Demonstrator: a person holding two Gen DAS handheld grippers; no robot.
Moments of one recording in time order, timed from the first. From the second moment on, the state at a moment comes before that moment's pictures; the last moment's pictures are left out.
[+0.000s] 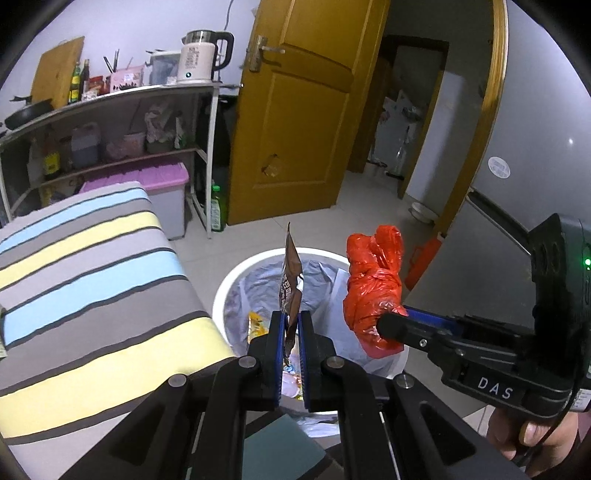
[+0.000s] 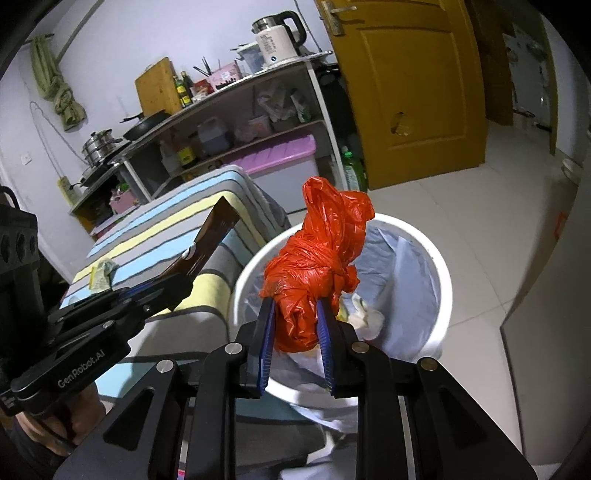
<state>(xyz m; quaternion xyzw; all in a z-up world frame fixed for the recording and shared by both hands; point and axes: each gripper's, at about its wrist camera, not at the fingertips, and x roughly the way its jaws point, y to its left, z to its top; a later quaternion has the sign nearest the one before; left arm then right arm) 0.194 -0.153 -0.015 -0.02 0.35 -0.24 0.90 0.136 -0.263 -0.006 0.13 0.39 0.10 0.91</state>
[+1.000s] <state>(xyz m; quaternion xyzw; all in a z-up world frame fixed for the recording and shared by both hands) 0.181 -0.123 -0.004 -0.02 0.34 -0.22 0.91 0.119 -0.246 0.017 0.10 0.36 0.10 0.92</state>
